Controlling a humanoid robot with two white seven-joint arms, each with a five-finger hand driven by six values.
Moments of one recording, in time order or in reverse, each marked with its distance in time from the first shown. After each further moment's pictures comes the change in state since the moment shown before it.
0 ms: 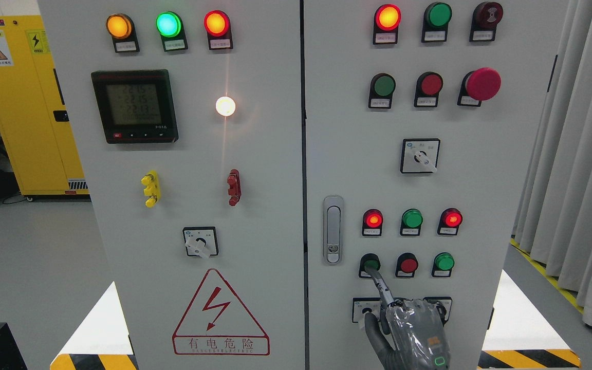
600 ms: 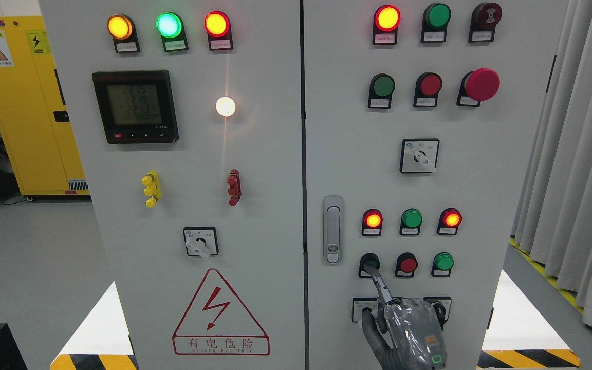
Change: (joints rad) left arm 0.000 0.000 0.000 0.000 0.000 0.000 0.000; right arm 0.002 0.002 0.002 0.005 -0.019 0.005 0.014
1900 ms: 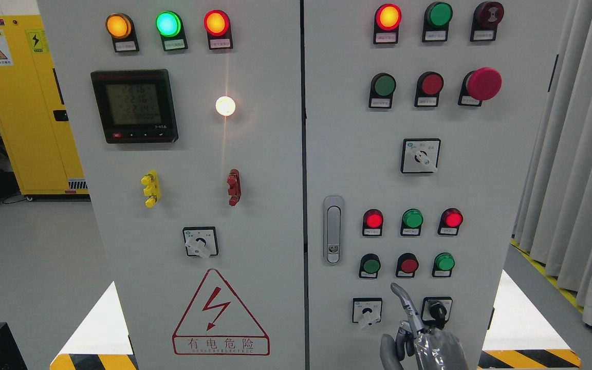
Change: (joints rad) left arm 0.000 0.000 0.000 0.000 0.000 0.000 0.000; right arm 0.262 0.013 0.007 -0.258 -0.380 -0.006 0.040
